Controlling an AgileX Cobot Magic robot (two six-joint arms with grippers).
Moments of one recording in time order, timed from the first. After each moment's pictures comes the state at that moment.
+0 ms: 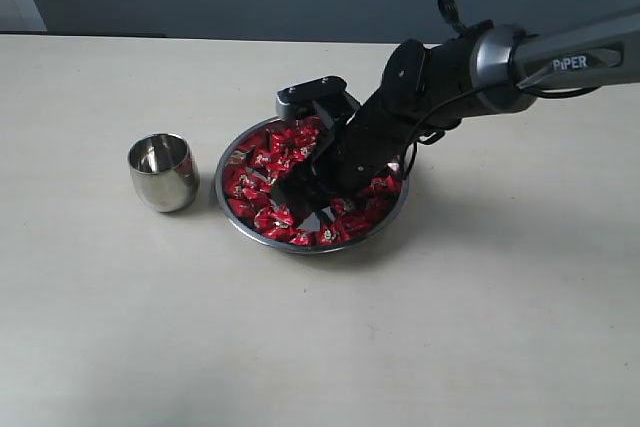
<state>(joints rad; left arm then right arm) -0.05 0.01 0.00 0.17 0.25 -0.04 0.56 2.09 -1.29 0.64 0.50 -0.61</state>
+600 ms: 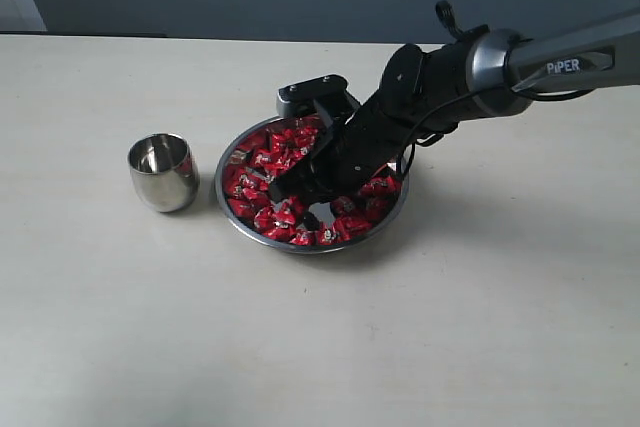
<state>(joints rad) -0.05 0.01 0.00 0.17 0.25 -0.04 0.56 2.11 -1.30 0.66 0.47 -0.61</state>
